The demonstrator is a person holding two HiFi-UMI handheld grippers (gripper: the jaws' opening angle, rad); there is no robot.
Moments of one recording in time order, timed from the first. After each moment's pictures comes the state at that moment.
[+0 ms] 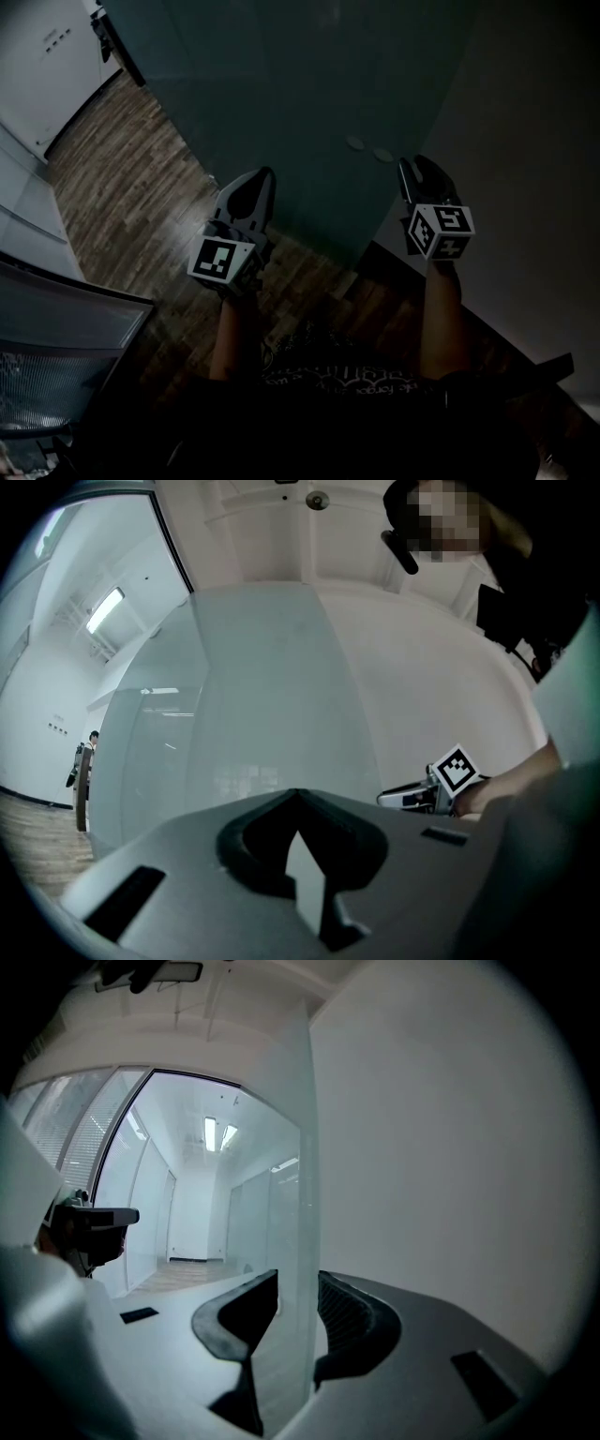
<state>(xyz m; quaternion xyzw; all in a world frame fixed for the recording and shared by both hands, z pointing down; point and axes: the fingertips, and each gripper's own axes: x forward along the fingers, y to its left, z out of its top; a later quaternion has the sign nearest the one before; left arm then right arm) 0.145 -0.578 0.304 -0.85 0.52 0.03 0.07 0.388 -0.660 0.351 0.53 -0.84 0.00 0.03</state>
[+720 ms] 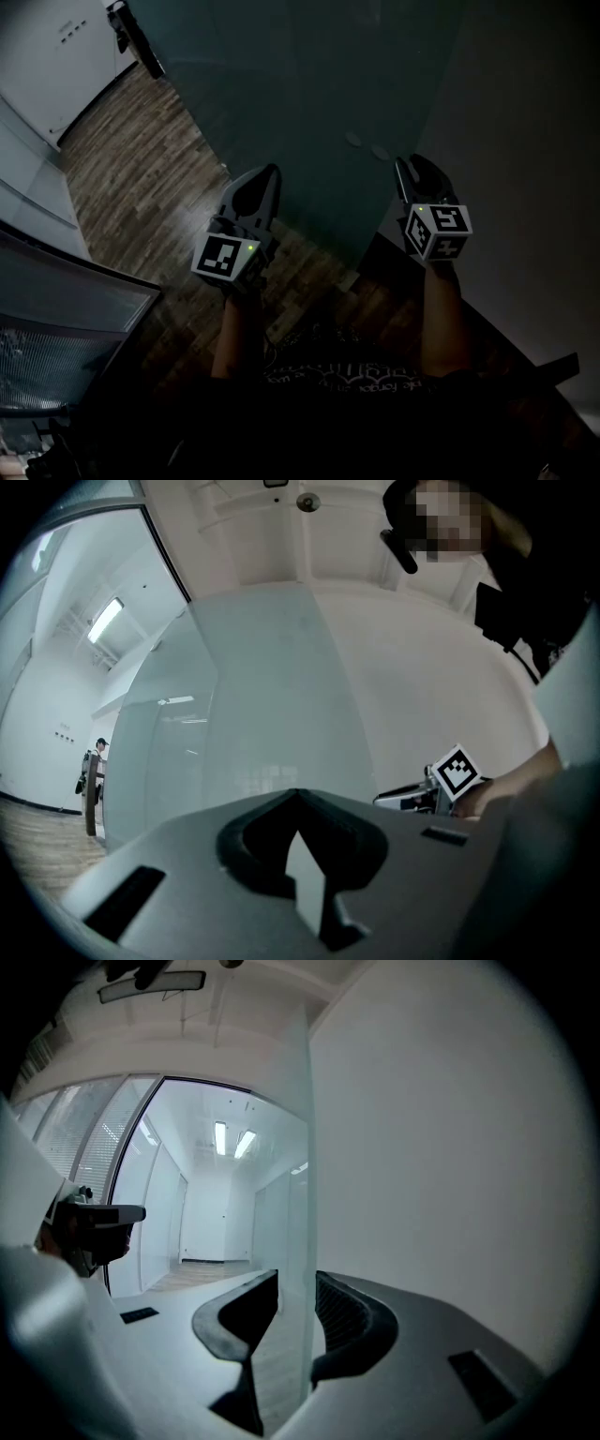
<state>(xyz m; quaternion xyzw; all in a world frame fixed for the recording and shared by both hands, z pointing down) 0.151 -0.536 0.295 -0.84 0.53 0.02 0.07 0.370 -0.625 0.347 0.51 -0.86 0.00 0.03</state>
